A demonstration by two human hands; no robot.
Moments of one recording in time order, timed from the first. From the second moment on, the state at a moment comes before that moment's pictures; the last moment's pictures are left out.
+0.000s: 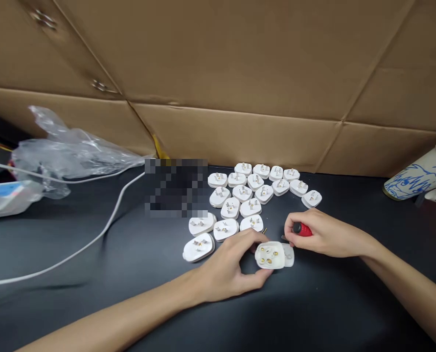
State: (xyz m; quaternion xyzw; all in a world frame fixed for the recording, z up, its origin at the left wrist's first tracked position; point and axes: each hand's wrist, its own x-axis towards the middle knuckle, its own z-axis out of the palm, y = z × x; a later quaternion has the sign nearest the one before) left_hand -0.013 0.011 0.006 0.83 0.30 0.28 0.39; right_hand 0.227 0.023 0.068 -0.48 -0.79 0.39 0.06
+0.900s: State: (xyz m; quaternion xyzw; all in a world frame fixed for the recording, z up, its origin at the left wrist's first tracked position) left_hand -0.012 0.010 -0.001 0.84 0.28 0.32 0.35; right_hand 0.213 0.003 0.063 -0.37 -0.87 0.32 0.07
